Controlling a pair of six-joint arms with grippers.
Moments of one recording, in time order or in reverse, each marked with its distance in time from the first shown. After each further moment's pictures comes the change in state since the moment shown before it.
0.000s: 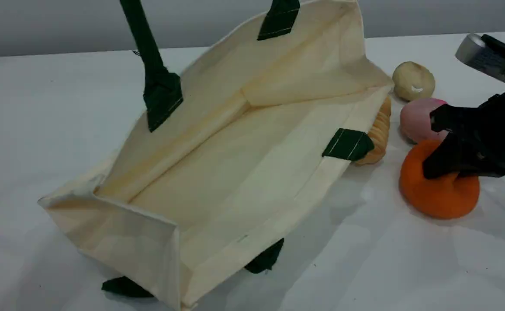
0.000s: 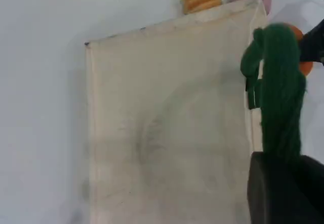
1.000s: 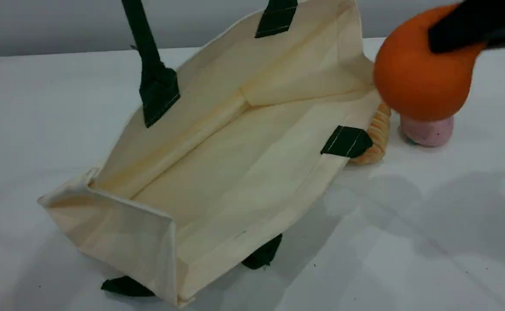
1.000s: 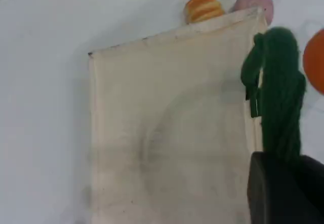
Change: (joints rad) left arm 0.000 0.001 0.000 0.002 -0.026 0.002; right arm 0.000 -0.544 0.011 -0.408 0.278 0.394
